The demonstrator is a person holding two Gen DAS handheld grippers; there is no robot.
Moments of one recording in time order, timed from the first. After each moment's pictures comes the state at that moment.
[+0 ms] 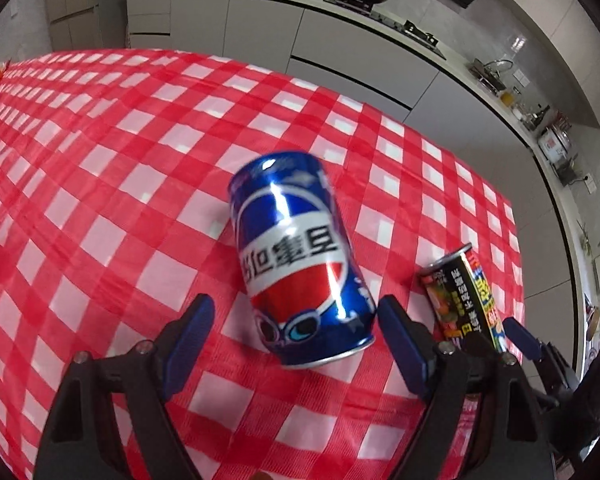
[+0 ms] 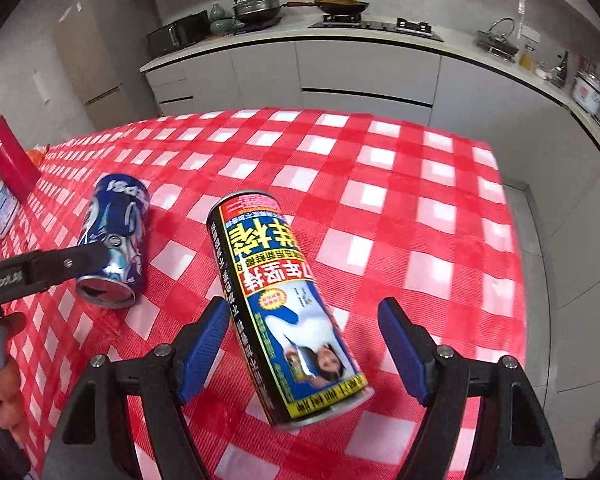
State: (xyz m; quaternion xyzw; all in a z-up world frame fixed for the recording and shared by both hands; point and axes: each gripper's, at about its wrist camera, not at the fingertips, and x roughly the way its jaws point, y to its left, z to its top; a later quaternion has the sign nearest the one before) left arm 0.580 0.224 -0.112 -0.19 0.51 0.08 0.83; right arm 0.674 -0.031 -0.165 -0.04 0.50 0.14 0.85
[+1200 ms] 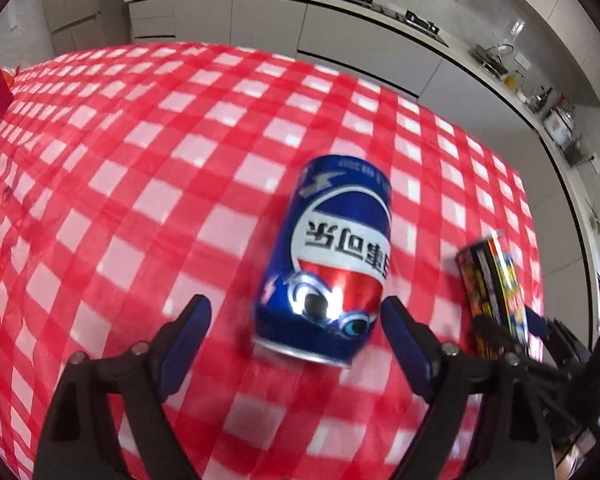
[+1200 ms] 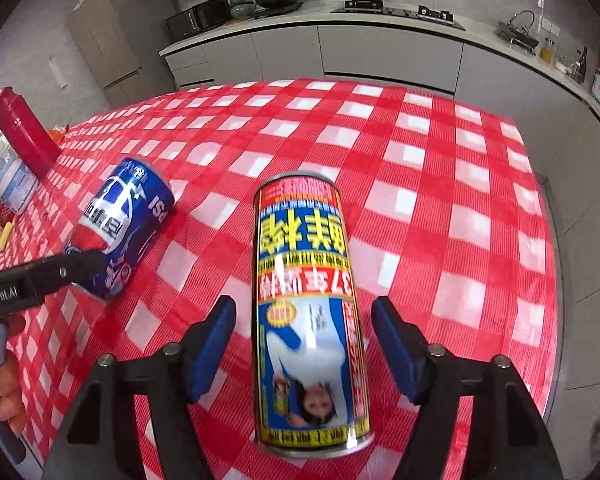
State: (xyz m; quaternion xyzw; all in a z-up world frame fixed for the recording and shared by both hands) left arm 0.545 0.241 -0.113 -0.16 0.52 0.09 0.83; right arm 0.642 -0.016 -0.175 -0.04 0.53 0.17 0.83
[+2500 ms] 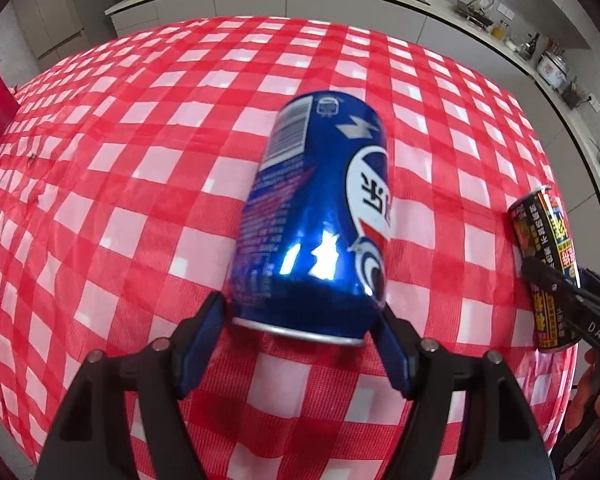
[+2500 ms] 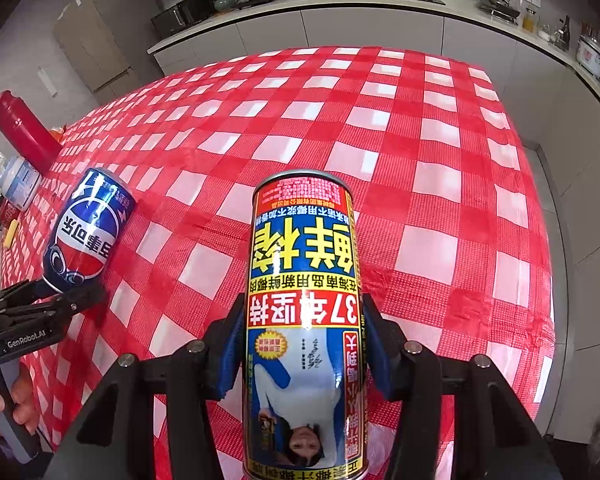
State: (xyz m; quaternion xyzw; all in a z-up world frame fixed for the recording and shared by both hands) left arm 0.468 0.230 -0.131 -0.09 0.55 0.07 0.82; right arm 0.574 -0.043 -0.178 -0.01 0.55 0.15 0.82
